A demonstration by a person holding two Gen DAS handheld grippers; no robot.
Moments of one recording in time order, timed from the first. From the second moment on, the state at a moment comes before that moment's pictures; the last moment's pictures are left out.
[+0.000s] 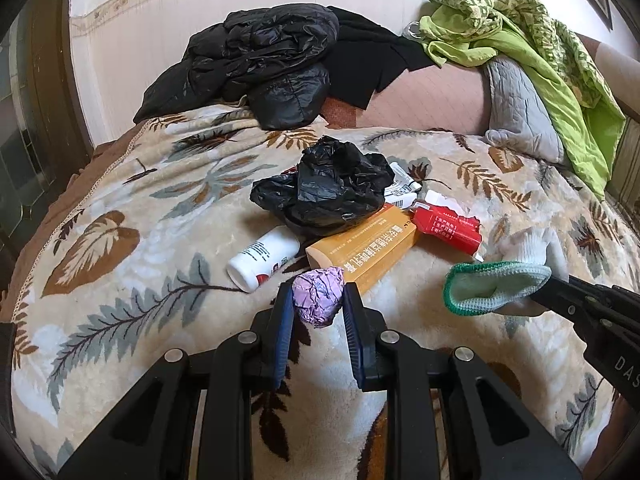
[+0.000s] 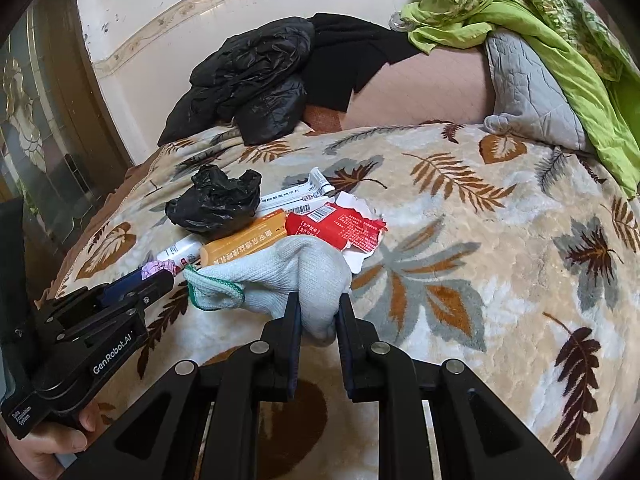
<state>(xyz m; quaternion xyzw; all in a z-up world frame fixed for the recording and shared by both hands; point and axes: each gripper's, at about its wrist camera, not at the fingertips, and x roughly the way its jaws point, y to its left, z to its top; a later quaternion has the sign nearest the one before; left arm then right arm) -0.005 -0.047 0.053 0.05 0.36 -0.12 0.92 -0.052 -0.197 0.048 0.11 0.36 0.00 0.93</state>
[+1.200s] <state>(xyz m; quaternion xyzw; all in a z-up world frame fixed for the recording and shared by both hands) -0.010 -0.054 0.055 0.06 0.35 -0.14 0.92 -0.058 -0.208 0.056 0.11 0.34 -0.02 0.93</state>
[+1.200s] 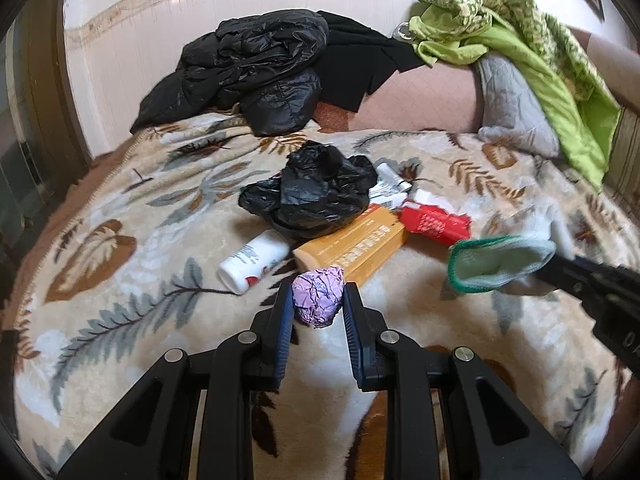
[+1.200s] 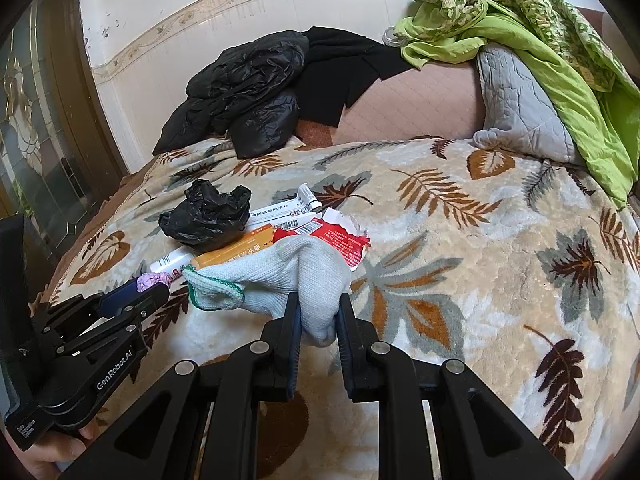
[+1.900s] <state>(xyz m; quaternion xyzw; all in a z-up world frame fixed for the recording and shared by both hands) -0.107 -0.091 0.089 0.03 0.32 -0.26 0.91 -0.170 -0.242 0.098 0.18 0.30 -0.04 0.94</state>
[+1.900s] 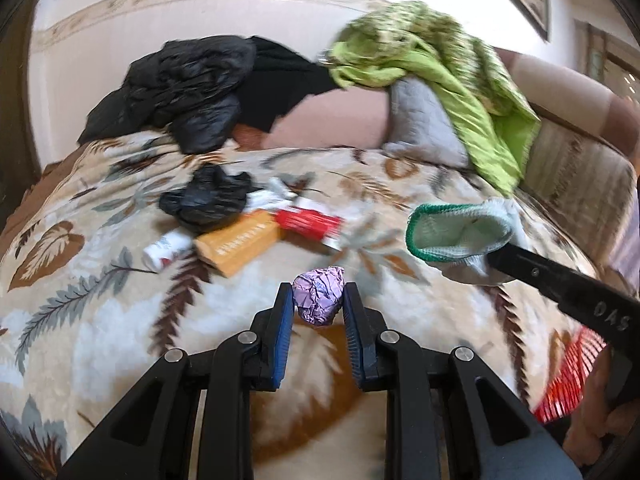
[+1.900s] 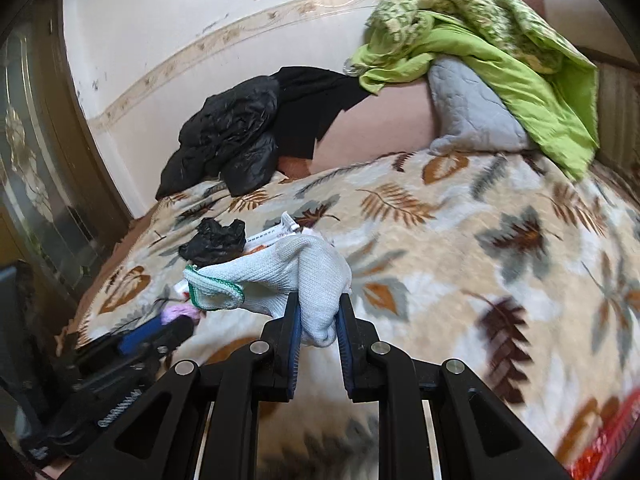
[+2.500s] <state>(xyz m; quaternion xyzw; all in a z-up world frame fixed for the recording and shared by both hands) -0.257 -0.285 0.115 0.12 0.31 -0.50 0.80 -0.396 -0.386 0.105 0.19 0.29 -0.27 0.90</state>
